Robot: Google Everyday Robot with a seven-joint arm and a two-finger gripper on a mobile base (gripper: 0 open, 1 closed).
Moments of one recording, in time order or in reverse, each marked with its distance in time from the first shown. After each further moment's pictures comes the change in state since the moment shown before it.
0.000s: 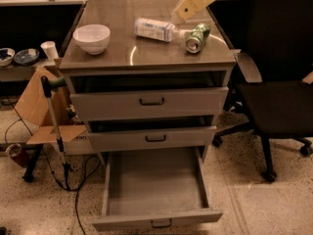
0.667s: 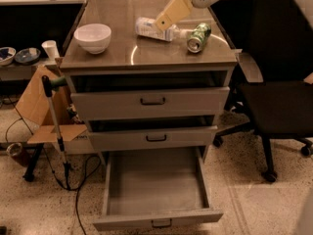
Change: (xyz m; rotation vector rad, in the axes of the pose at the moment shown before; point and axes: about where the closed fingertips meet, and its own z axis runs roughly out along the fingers) arm 0.009 -0.034 0.089 0.039 -0.018 0.063
